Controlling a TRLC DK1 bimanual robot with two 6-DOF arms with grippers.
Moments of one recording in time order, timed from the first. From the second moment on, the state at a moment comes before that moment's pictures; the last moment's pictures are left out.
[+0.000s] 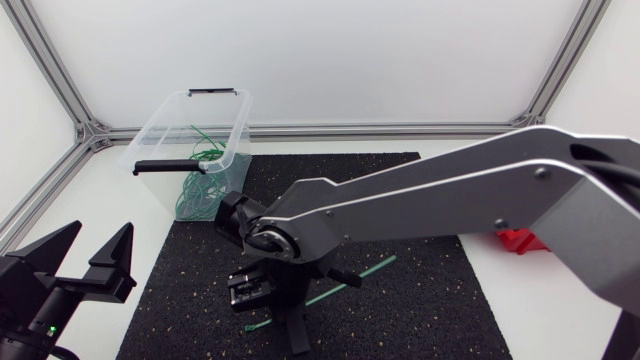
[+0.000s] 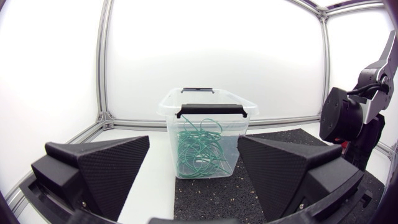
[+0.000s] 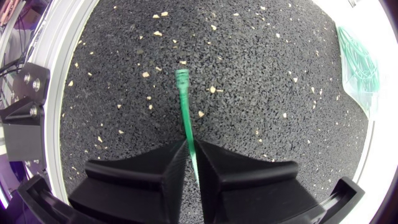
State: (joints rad) left arm -0.05 0.05 0.02 -0.01 0.02 -0.03; right arm 1.01 2.05 1.34 -0.73 -0.09 -0.80
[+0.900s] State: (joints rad) left arm -0.13 0.05 0.02 -0.01 0.02 -0.02; right arm 0.84 1.90 1.46 -0.97 -0.27 -0.76
